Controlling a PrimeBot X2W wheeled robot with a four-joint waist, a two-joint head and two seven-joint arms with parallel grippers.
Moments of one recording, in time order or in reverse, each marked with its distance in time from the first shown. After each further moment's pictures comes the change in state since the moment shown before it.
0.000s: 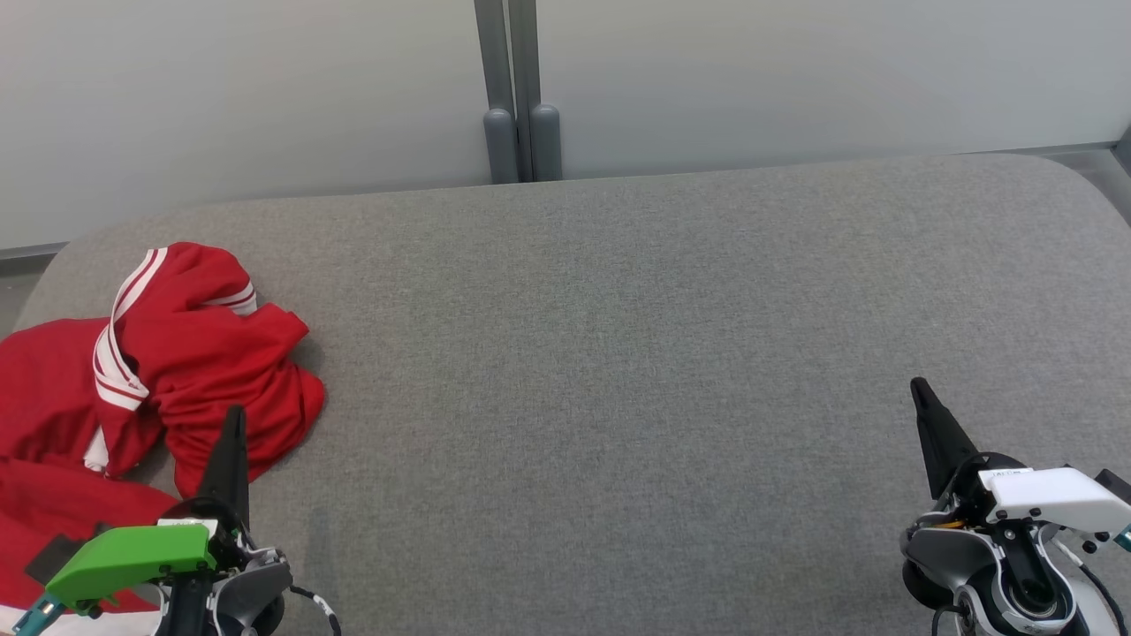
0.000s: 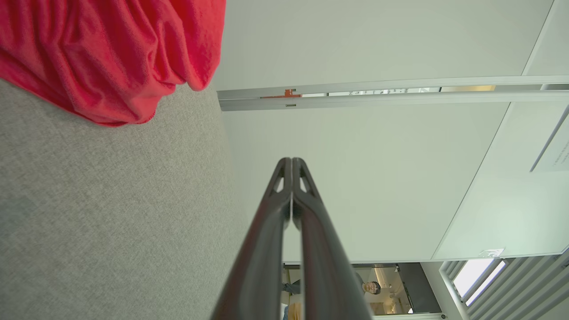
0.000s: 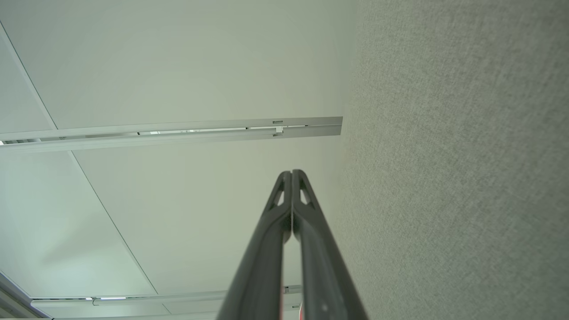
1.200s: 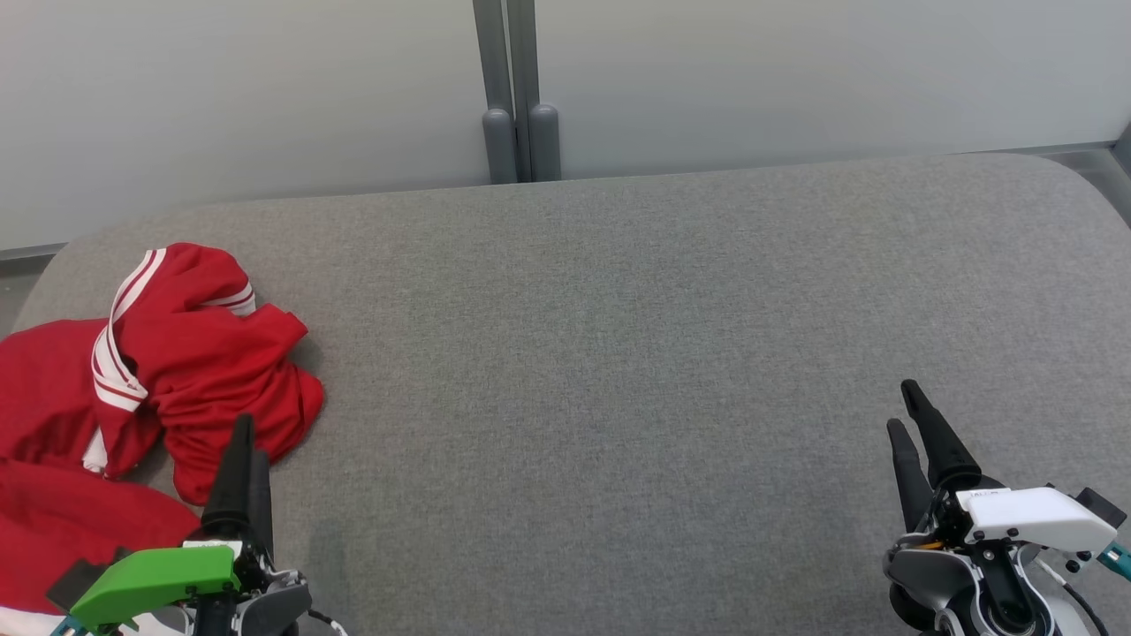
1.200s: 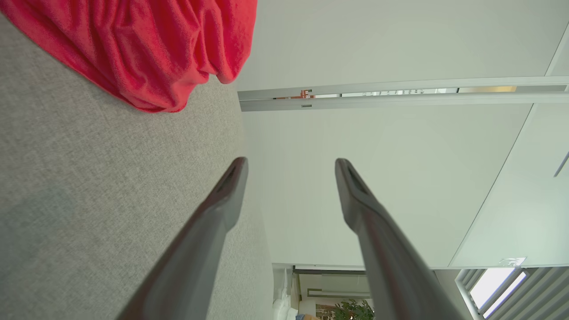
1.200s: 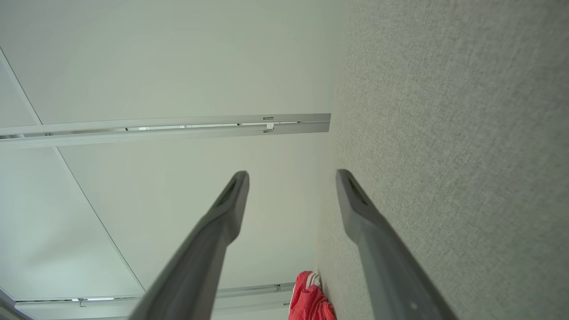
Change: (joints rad) left arm 0.041 -0.008 -0.041 0.007 0.016 0.002 -0.060; right arm 0.041 0.008 0.048 -0.017 -0.014 0.000 -0.047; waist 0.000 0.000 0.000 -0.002
